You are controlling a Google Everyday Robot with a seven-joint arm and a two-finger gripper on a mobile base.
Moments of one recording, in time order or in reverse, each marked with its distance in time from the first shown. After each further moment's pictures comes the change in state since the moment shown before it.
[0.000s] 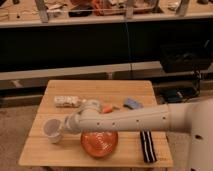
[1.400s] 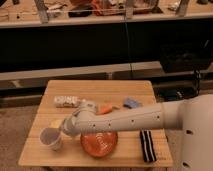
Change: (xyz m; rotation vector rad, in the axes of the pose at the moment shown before) arm -0.007 0.004 0.026 -0.042 -0.006 0.052
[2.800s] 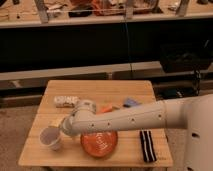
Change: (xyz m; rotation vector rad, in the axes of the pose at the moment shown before) arm -0.005 -0.001 -0.017 -0.059 0.023 0.124
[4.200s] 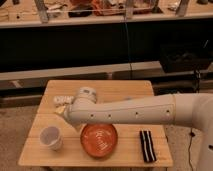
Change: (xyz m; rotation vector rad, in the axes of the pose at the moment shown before) arm 0.034 -0.016 -0.050 -0.054 0.113 0.137
